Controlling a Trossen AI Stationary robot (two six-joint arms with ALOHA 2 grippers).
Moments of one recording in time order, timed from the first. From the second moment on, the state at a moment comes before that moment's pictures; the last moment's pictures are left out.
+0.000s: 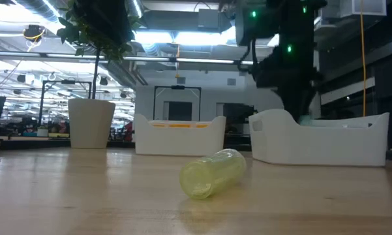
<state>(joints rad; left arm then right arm) -0.36 1.36 1.22 -1.08 -0.76 -0.89 0.05 1.74 1.21 -1.11 0.26 0.87</state>
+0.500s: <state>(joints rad) -0.36 1.36 1.22 -1.05 -0.77 -0.89 0.23 1.50 1.40 -1.46 0.44 0.76</state>
